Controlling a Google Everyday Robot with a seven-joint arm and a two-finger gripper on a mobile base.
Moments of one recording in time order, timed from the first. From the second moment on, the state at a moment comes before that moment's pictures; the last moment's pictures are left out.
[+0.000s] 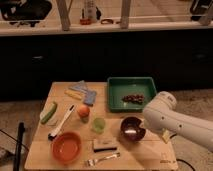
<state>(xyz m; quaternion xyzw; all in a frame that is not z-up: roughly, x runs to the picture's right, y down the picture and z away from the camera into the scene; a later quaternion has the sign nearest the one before) 0.252 0.228 0.709 -0.32 -0.06 -0.43 0.84</state>
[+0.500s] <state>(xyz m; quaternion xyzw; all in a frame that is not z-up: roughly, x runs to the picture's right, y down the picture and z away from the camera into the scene) 0.242 0.236 0.730 -0.29 -0.12 -0.48 0.82</state>
